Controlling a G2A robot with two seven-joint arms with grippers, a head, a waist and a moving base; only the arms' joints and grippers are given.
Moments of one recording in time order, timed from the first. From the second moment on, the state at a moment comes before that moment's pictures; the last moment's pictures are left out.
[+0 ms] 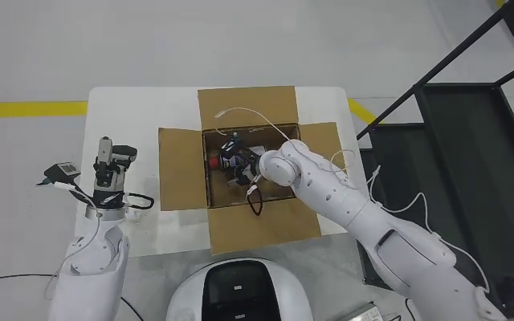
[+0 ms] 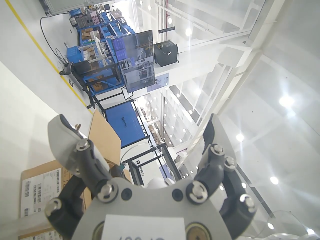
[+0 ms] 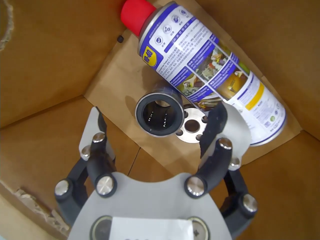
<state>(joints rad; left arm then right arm) 1.53 -1.27 -1.55 -1.65 -0.12 -0.60 -0.12 -0.69 -1.31 0.60 -1.14 -0.74 -0.16 0.89</state>
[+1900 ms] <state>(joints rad) 1.53 -1.27 -1.55 -1.65 -0.12 -0.60 -0.12 -1.12 -1.17 1.03 -1.82 -0.83 -0.23 0.95</state>
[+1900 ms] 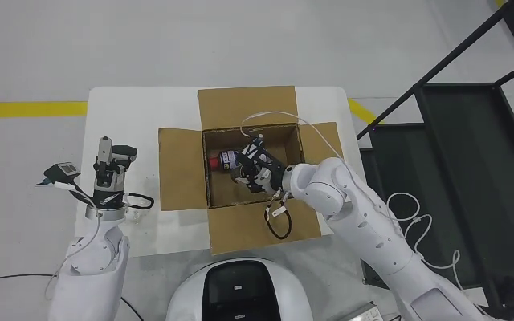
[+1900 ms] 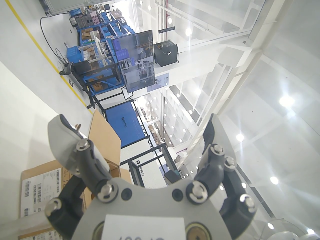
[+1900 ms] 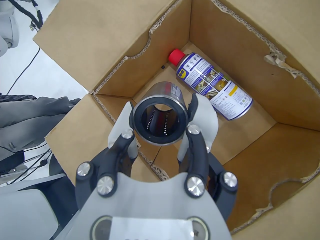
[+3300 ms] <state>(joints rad) 1.53 -1.27 -1.55 -1.65 -0.12 -0.60 -0.12 -1.46 -1.09 1.66 -2.16 -0.66 -0.19 1.06</state>
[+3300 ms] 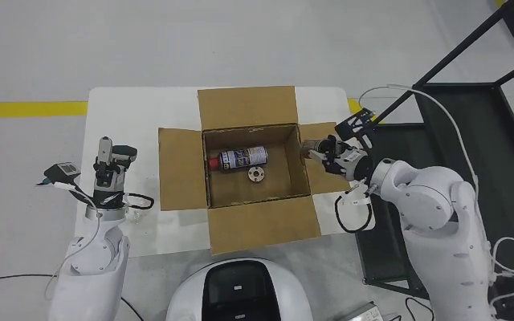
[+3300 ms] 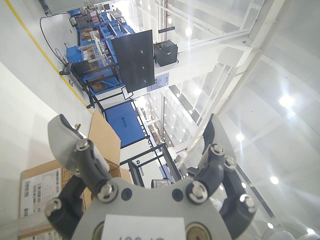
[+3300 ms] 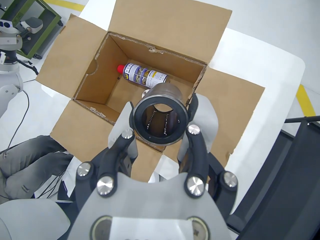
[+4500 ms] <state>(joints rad) 1.53 -1.27 -1.55 -1.65 -0.12 -0.60 -0.12 -1.41 -1.05 1.81 -1.63 -0.78 -0.22 0.96</state>
